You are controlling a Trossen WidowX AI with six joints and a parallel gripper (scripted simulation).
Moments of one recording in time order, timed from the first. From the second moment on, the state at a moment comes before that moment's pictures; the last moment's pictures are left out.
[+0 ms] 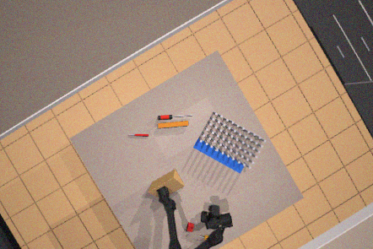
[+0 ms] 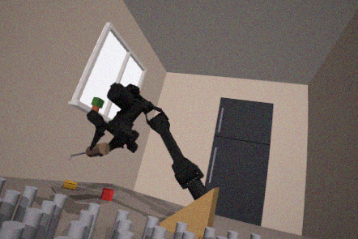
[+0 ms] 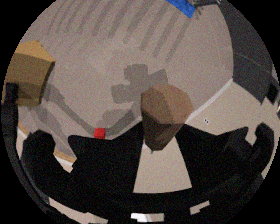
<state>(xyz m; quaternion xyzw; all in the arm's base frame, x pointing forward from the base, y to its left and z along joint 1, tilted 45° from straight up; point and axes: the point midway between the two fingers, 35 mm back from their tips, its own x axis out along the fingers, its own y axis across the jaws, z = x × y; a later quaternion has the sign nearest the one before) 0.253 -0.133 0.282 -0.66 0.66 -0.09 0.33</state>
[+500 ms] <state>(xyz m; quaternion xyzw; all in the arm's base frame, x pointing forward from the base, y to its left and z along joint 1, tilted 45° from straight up) 0.248 -0.149 0.301 -0.70 0.70 0.03 0.12</state>
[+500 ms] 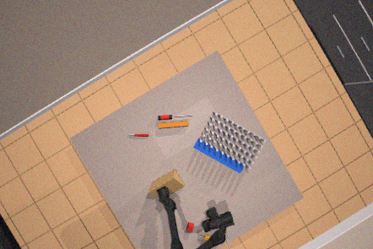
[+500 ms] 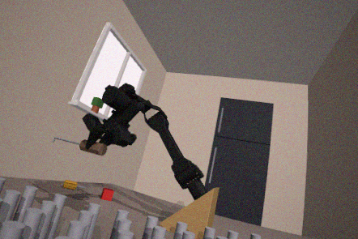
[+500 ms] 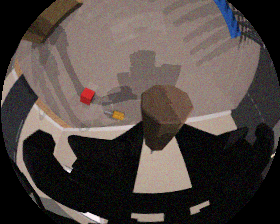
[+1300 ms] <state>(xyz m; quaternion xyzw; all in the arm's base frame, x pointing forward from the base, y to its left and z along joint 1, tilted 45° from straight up) 0.252 -0.155 0.298 -0.70 0.70 0.04 0.10</state>
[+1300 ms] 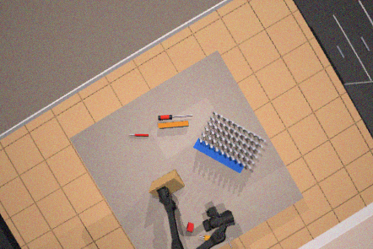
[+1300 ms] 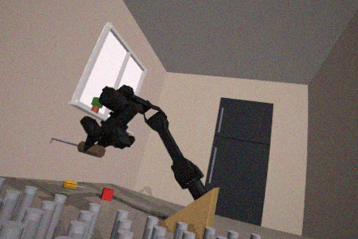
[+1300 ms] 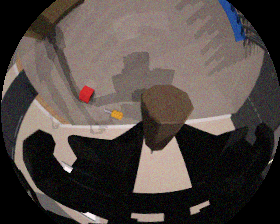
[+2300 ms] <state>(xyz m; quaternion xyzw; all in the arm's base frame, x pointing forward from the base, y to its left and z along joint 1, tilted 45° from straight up) 0.258 -0.165 0.282 -0.70 0.71 0.05 0.11</state>
